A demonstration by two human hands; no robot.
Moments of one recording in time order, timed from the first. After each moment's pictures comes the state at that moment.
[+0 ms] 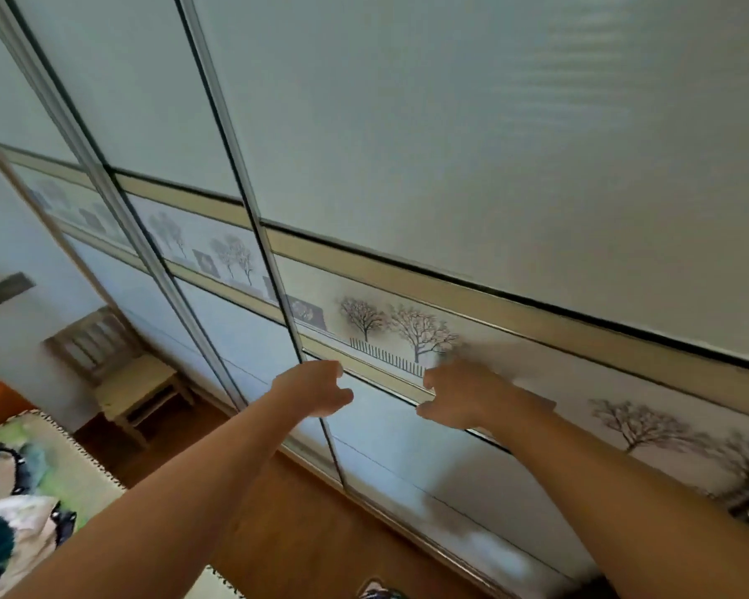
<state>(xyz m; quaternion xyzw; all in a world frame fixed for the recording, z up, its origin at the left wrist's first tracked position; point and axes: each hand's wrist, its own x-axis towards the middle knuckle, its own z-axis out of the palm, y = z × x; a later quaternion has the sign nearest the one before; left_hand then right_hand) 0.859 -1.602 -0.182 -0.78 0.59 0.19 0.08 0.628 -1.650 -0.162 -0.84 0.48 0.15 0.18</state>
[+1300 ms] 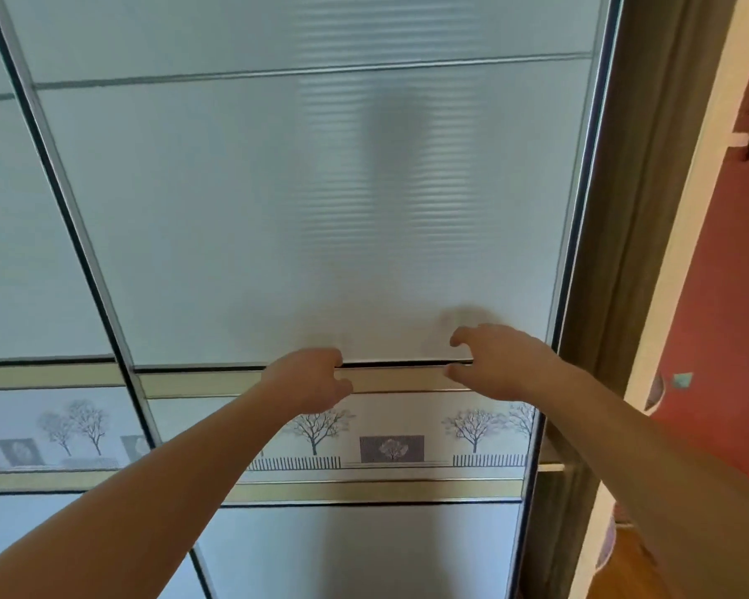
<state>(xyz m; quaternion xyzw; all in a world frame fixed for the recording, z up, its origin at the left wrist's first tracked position) 0.755 -1.609 -0.018 -0.58 0.81 0.03 -0.05 0.495 -1.524 0.007 -0.68 0.73 -0.09 0.00</state>
